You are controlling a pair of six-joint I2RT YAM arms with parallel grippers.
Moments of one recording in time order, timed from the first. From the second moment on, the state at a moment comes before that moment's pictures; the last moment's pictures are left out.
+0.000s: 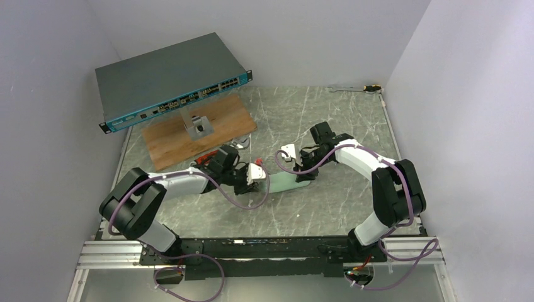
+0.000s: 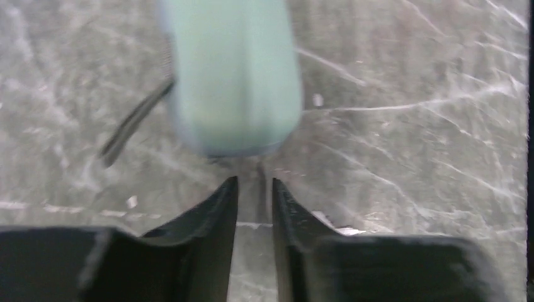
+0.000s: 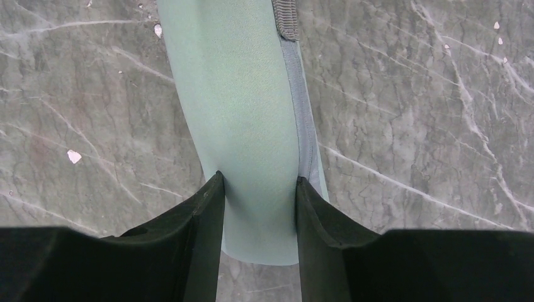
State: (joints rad) left arm -0.66 1.52 0.67 0.05 0.63 0.64; right arm 0.37 1.59 0.98 -0.65 -0.66 -1.16
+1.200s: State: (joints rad) left arm -0.66 1.55 0.61 0.28 0.61 0.75; right arm 0.37 1.60 0.99 -0.67 -0.66 -1.16
